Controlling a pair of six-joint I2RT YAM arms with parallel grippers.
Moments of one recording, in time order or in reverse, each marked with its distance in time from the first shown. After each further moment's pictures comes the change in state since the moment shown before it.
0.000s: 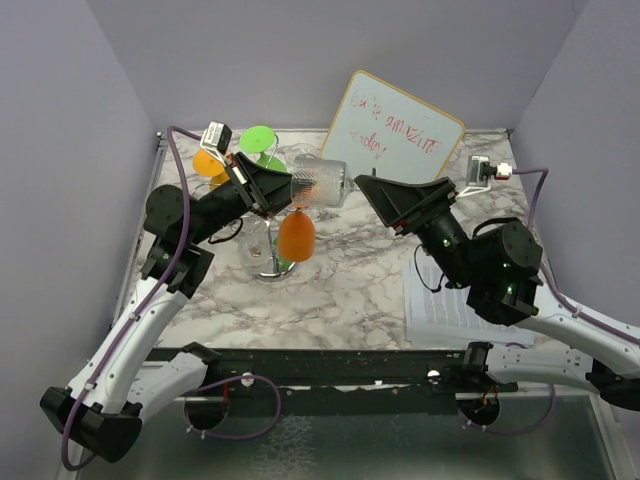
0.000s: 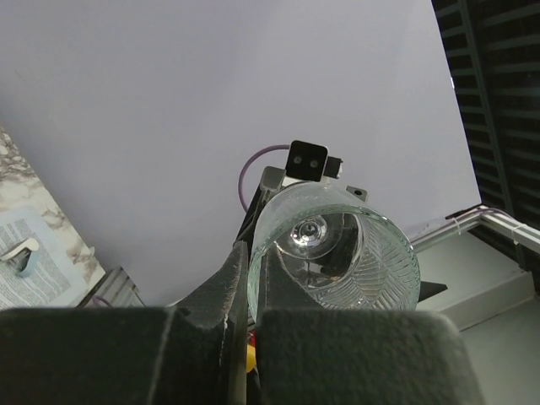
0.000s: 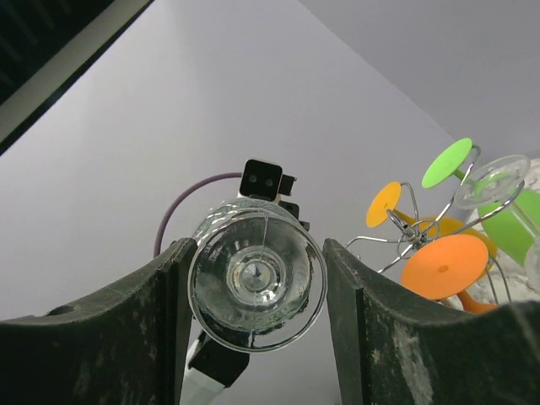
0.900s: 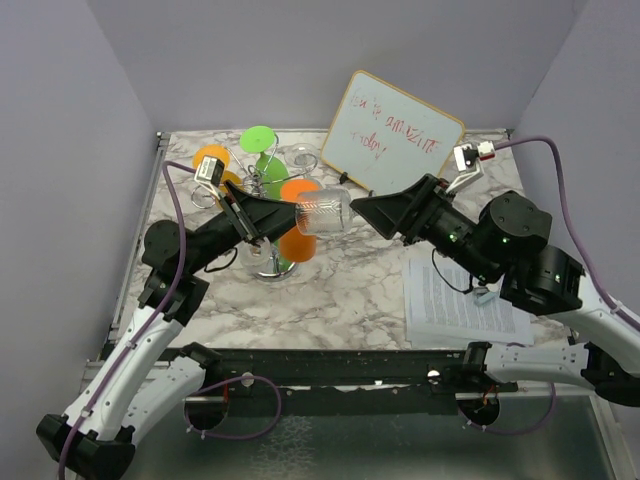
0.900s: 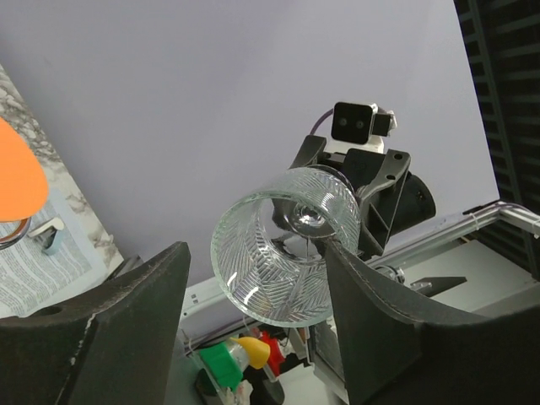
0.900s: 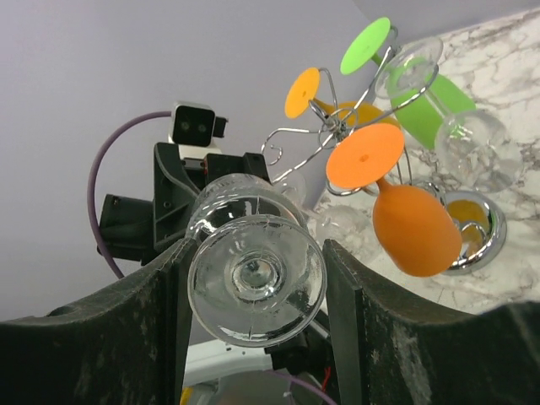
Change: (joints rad) left arm -0.001 -0.186 -0.231 0.024 -0.034 0.011; right arm 0.000 0.058 0.340 -0.719 -0.060 0.014
